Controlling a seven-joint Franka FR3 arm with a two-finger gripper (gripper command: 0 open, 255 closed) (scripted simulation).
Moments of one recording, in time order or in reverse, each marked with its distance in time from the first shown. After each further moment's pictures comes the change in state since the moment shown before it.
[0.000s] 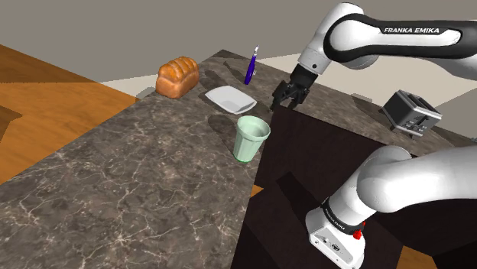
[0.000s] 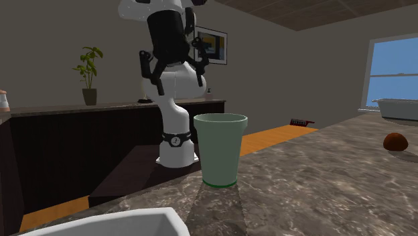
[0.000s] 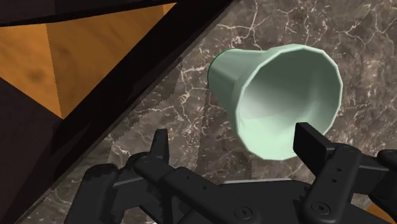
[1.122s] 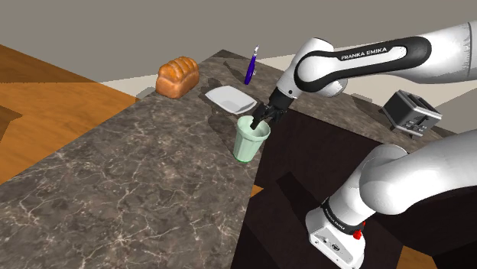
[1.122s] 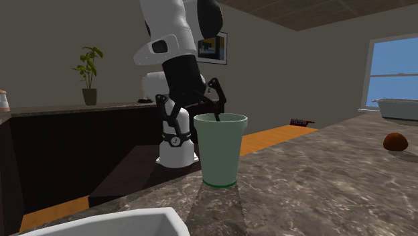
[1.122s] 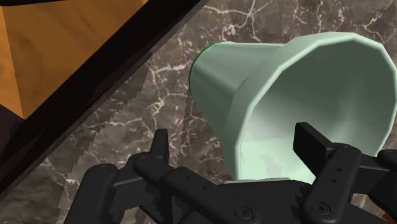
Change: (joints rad) arm 0.091 0.181 -0.001 -0.124 0.129 0.332 -0.087
